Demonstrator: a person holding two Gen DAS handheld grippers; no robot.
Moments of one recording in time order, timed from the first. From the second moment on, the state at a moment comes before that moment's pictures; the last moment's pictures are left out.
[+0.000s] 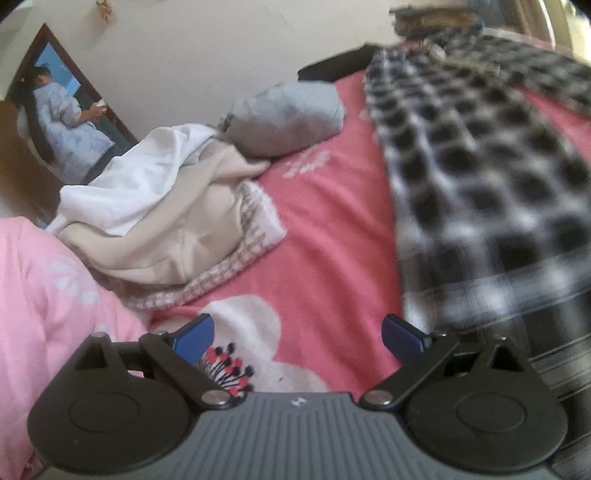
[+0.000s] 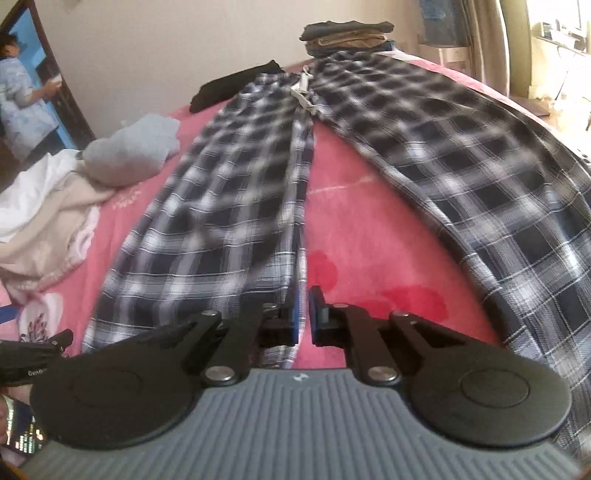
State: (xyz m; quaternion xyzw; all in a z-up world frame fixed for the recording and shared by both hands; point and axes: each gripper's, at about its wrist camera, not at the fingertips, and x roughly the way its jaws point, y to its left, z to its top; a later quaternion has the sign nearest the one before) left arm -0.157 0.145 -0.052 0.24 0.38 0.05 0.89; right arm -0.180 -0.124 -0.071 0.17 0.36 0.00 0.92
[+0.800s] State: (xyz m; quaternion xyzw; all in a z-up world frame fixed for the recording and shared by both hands) left arm -0.199 0.123 -0.024 0.30 0.40 0.02 0.87; right arm -0.193 -0.124 -0.059 0.17 0.39 0.04 0.90
